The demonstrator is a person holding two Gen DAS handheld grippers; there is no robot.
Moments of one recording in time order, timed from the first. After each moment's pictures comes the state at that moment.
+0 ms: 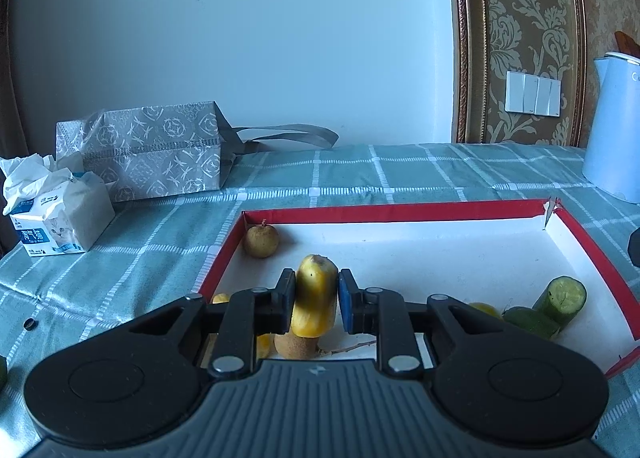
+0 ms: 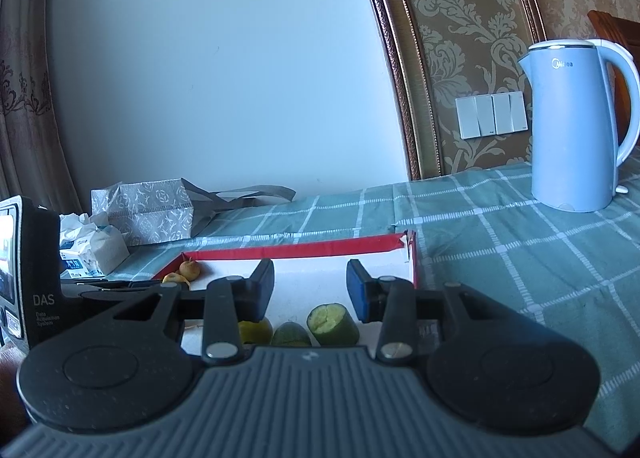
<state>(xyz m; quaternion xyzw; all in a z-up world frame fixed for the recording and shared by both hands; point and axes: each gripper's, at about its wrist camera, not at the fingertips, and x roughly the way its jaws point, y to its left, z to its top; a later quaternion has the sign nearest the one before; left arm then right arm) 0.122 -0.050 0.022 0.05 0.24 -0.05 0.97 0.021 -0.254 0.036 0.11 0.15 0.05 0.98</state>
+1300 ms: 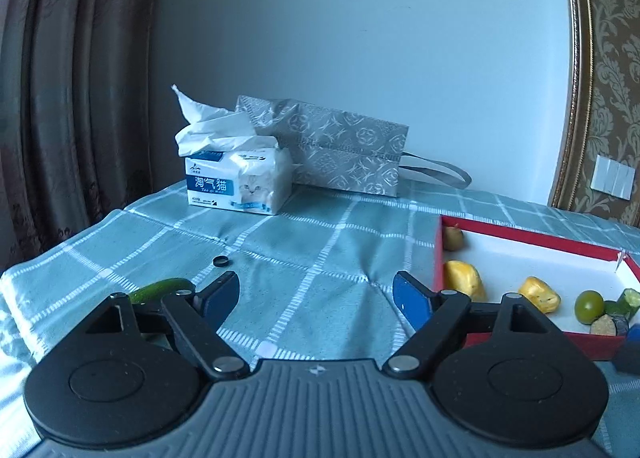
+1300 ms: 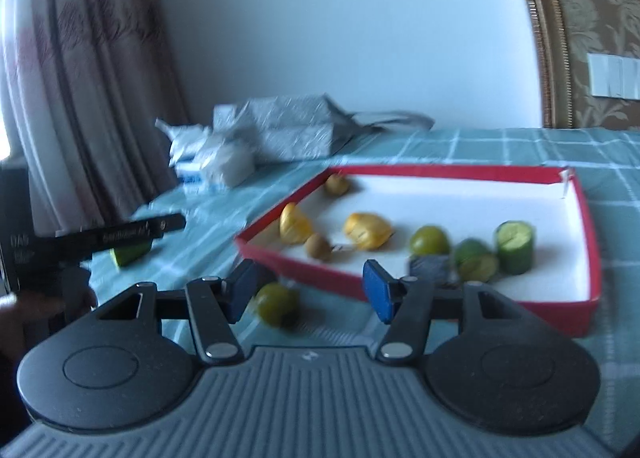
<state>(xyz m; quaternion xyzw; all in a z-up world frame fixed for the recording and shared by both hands) 0.029 0.109 0.018 -0.05 0.18 0.07 0.98 0.006 -0.163 0.015 0.06 0.23 0.23 0.94</state>
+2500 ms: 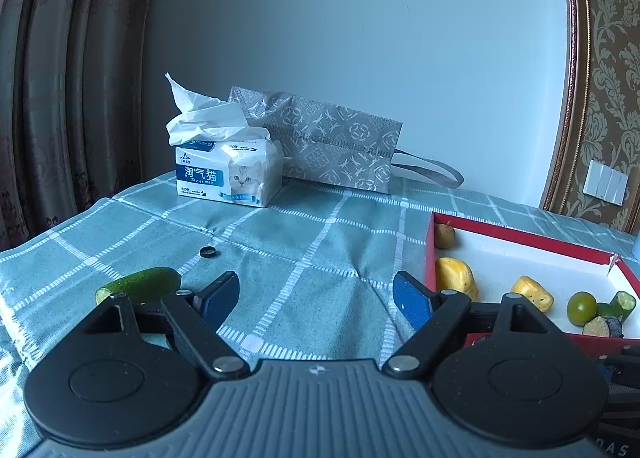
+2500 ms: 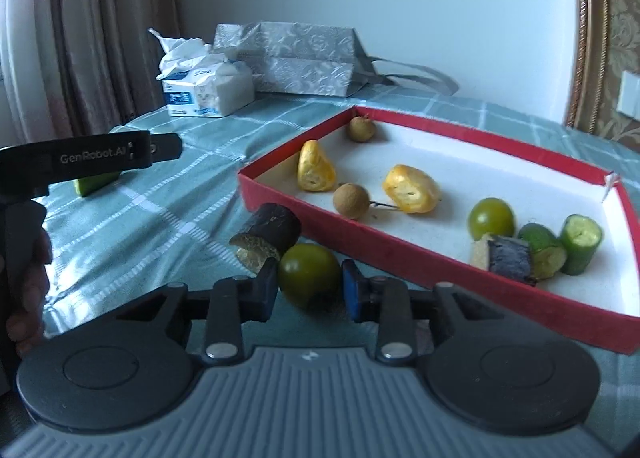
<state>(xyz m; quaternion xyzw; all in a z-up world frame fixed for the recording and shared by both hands) 0.029 0.110 0.012 -0.07 0.19 0.05 0.98 0.035 -0.099 -0.009 -0.04 0.28 0.20 0.94</state>
